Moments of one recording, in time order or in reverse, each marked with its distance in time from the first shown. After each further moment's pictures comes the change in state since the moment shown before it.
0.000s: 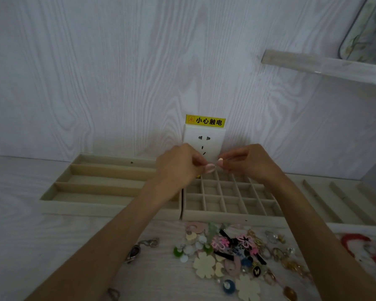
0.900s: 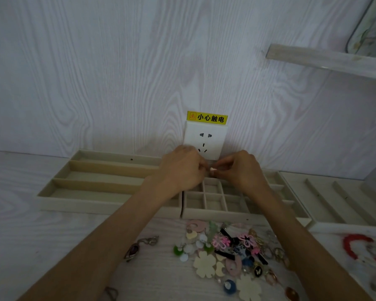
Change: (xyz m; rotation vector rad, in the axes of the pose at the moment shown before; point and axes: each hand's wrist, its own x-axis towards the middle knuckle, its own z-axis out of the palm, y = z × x) left_hand -0.002 0.001 0.002 0.226 -0.100 0.167; right_hand 0.005 0.020 0.033 -0.375 0.121 -0.138
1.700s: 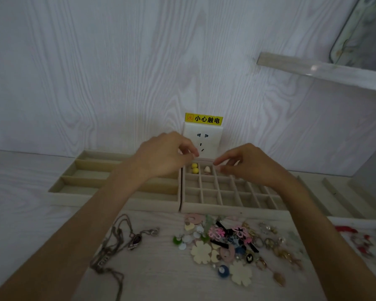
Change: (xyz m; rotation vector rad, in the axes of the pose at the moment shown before) left_hand -0.024 -0.012 -0.051 -0.182 -0.019 -0.012; right_hand -0.018 -0.026 -0.057 -0.018 -0.305 -0.096
